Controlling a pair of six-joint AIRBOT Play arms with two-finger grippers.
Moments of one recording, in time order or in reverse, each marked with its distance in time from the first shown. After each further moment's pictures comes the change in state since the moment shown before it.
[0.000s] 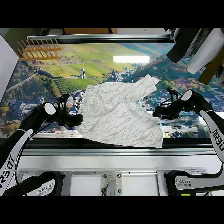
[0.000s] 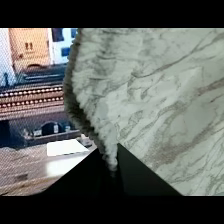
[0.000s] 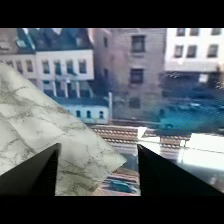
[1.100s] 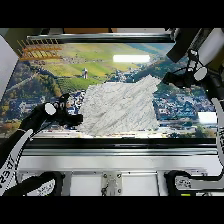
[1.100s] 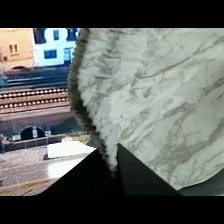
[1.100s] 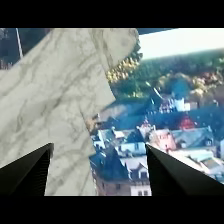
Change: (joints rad) left arm -0.002 0.000 0.000 0.002 0.011 0.001; right arm -0.009 0.069 0.352 -0.101 -0.188 0.185
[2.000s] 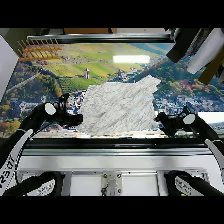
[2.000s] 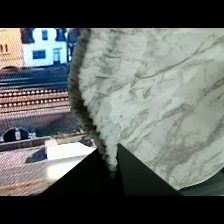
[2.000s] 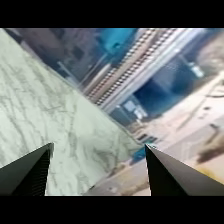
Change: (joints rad) left arm 0.000 0.000 0.000 -0.002 0.006 0.000; right arm 0.051 0.301 -0.815 0.269 -0.200 0.467
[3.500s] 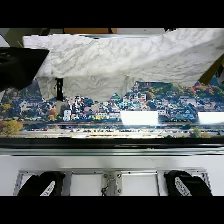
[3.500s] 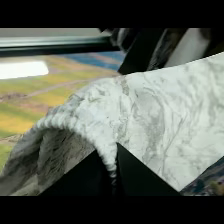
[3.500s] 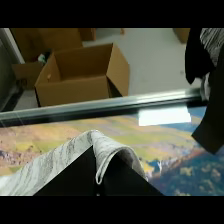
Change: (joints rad) left arm -0.133 0.554 0.706 -0.061 -0.094 -0.055; right arm 0.000 0.360 1.049 -0.265 0.193 -0.402
